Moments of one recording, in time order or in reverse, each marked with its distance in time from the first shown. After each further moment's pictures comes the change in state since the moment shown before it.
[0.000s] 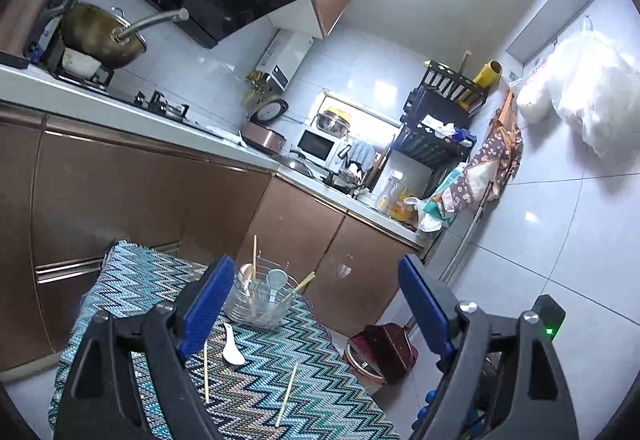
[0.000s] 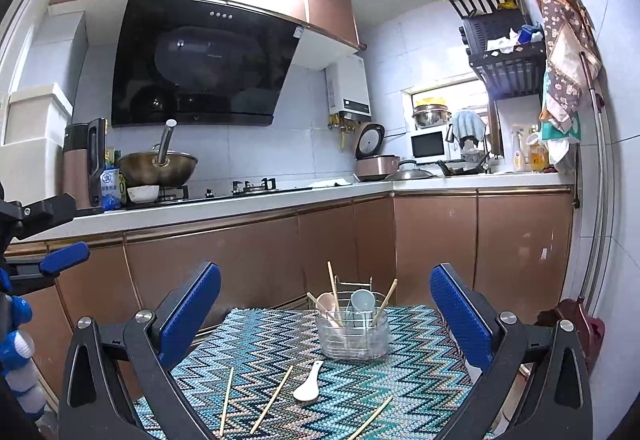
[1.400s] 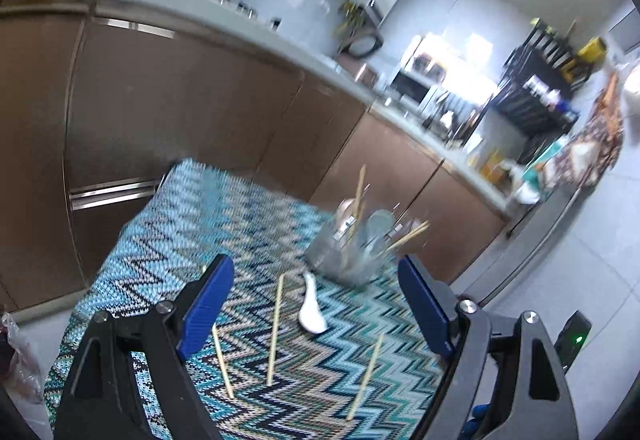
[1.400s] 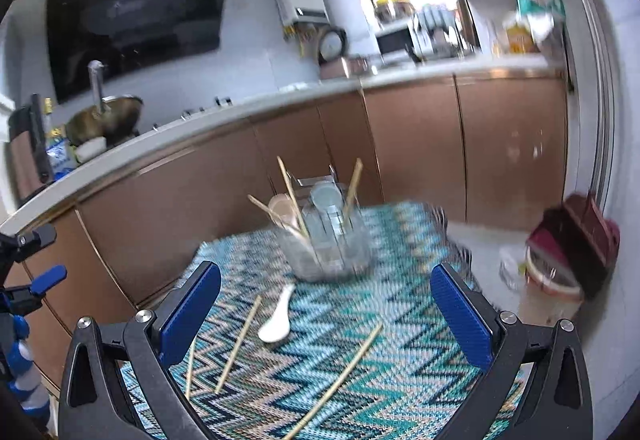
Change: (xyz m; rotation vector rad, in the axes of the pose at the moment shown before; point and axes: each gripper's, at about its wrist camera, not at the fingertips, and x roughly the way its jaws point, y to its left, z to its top) left arm 0.122 0.105 -0.055 -0.141 0.261 0.298; right arm 0.100 -0.073 -0.095 0.212 0.367 -0.068
